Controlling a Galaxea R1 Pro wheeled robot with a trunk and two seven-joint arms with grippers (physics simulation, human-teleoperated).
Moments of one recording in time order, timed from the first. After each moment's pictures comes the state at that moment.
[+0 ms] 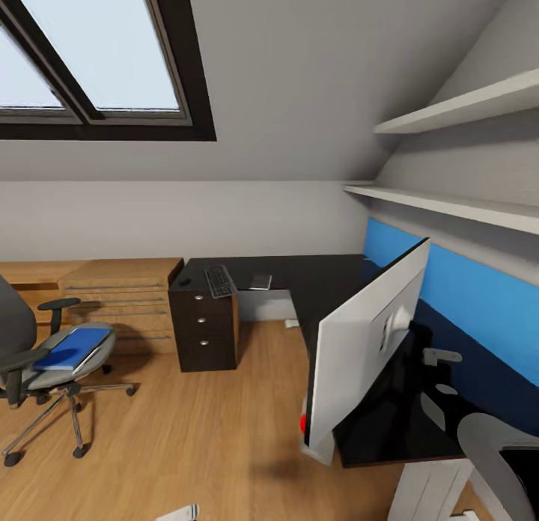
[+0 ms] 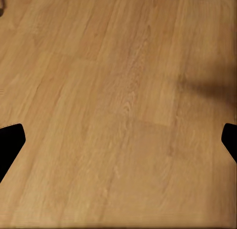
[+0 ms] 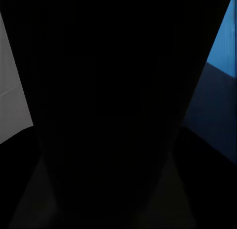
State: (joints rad) left arm -0.14 -0.01 -0.42 -0.62 0.54 -0.14 0.44; right arm -0.88 -0.25 0.07 -0.09 -0.20 -0.30 -0.11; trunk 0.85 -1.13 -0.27
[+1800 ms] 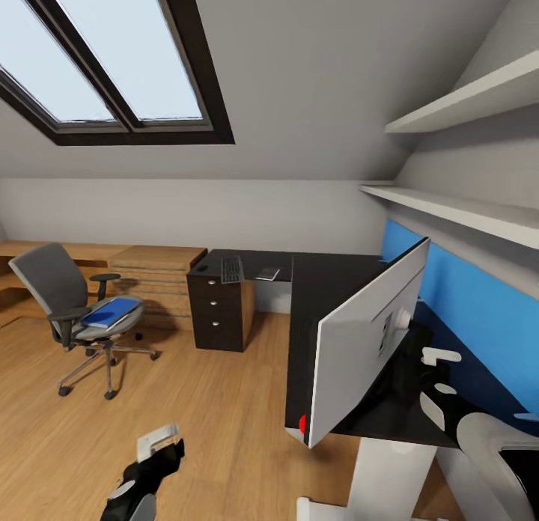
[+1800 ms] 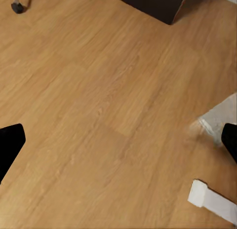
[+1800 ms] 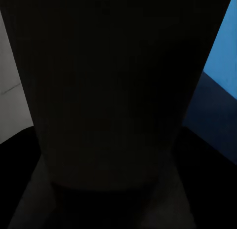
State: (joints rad) left arm -0.14 0.09 -0.21 -1.15 0.58 0.24 0.46; right arm -0.88 -0.25 0.07 -0.09 -0.20 -0.30 -0.11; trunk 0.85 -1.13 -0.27
